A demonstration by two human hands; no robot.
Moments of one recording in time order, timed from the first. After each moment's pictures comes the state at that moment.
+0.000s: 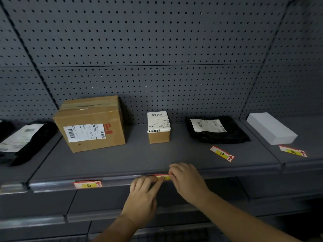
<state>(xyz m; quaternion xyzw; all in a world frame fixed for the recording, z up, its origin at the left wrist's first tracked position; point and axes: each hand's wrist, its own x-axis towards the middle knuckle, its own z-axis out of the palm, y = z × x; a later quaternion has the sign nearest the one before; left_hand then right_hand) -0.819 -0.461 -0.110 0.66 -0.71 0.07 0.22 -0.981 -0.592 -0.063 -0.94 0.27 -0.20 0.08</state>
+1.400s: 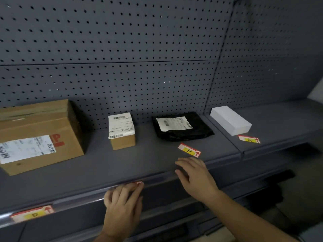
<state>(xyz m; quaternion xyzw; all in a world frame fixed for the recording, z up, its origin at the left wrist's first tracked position) -0.858 -0.505 -0.135 0.63 -0.66 0.23 0.35 -1.090 -0.639 -0.065 -0.87 0.40 -0.27 0.07</state>
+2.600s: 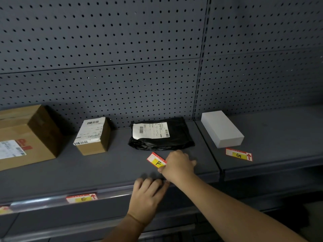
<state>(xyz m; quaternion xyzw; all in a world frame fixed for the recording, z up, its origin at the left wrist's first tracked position) -1.022 -0.635 -0.121 0.58 -0.73 0.27 0.25 -1.121 -0.752 -0.024 -0.80 0.58 -0.06 0.16</state>
